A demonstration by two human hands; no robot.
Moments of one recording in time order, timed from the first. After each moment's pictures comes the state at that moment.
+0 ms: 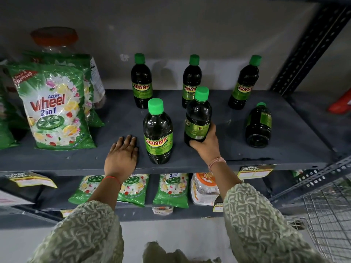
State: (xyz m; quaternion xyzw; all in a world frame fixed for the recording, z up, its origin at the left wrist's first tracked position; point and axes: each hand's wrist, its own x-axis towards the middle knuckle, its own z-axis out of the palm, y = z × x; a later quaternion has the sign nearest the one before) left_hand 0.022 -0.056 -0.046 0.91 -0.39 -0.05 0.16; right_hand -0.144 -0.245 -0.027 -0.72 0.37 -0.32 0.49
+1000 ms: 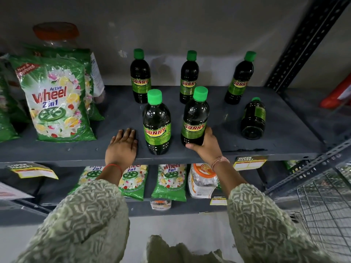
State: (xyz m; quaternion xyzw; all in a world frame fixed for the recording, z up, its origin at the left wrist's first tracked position) left_hand 0.021 -0.056 -0.044 0.91 -0.40 -0.06 0.14; right_hand -0.172 -0.225 -0.022 -0.78 0.36 -0.24 0.46
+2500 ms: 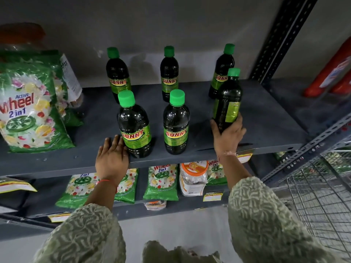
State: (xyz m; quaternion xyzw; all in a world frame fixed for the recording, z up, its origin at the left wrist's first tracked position) left_hand -0.012 -0.066 -0.056 0.92 -0.37 -0.01 0.16; right_hand -0.220 -0.286 -0.032 -0.69 0.54 -0.43 0.23
